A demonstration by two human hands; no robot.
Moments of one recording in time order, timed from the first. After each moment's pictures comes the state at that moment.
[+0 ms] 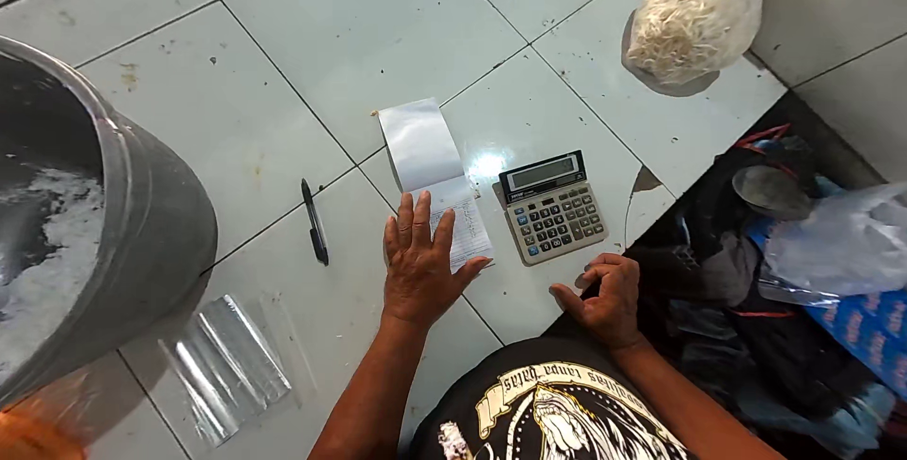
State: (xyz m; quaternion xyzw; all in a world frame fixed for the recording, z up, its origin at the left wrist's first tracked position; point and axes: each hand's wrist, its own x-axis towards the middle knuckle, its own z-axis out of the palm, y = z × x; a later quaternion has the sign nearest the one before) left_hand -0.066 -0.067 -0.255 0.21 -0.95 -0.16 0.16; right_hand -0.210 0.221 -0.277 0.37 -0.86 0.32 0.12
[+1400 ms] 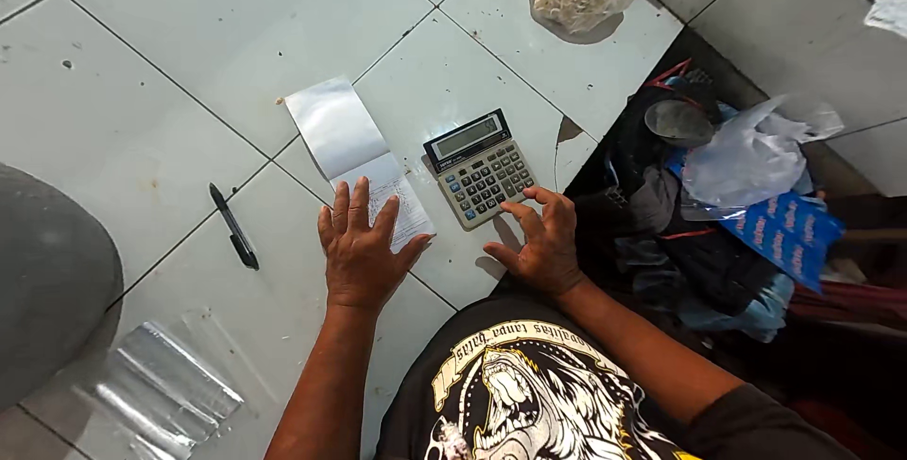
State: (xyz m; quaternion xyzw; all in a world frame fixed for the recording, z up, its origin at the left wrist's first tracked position) left_hand -0.066 -0.062 -0.251 0.18 -0.96 -0.15 0.14; right_hand -0.202 0.201 -0.241 0.37 -0.89 0.22 0.13
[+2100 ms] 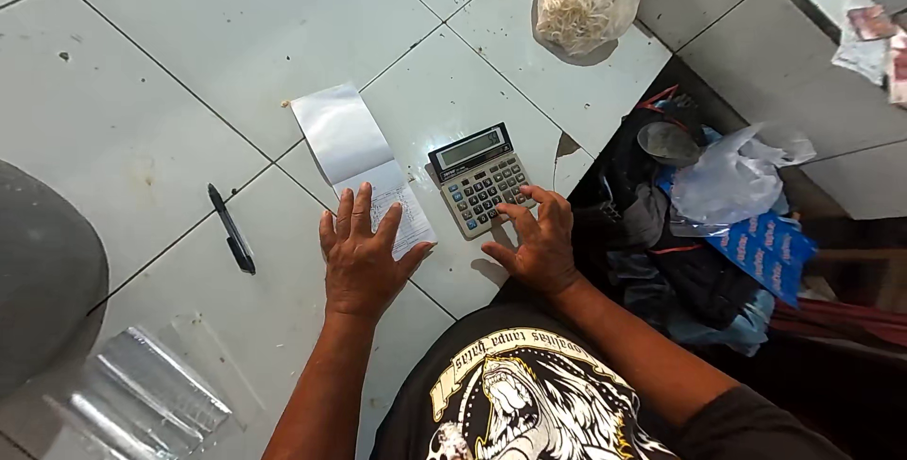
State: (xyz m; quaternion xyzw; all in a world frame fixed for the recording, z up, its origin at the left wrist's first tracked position) left_hand -0.067 -0.065 -0.253 0.17 -0.96 -0.15 0.14; right_hand -0.216 0.188 -0.234 0.38 -0.89 0.19 0.13
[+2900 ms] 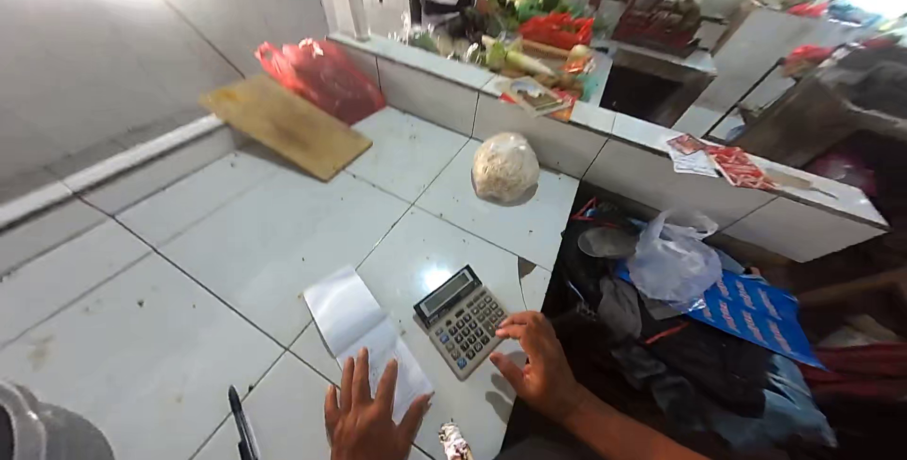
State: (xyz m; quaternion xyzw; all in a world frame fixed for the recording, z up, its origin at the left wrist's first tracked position) left_hand -0.066 -0.064 -0.250 0.15 -0.96 -0.13 0.20; right_hand -0.226 0.195 -0.213 0.38 -0.83 0.37 0.19
